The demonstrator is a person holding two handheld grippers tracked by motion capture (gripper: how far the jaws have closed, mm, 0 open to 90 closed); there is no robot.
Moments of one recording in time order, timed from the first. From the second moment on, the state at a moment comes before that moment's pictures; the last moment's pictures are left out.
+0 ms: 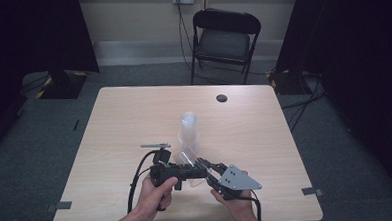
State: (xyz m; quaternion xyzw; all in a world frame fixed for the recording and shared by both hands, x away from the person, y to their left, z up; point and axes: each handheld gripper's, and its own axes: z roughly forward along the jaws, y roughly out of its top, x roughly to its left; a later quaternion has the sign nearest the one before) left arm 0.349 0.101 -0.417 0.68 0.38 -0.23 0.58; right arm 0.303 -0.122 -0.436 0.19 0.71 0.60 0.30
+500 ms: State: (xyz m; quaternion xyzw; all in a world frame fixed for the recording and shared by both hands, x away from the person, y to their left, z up) left arm 0.351 0.106 -0.417 0.70 0.37 -0.21 0.58; right arm 0.307 -0.128 -0.436 0.22 0.72 0.59 0.31
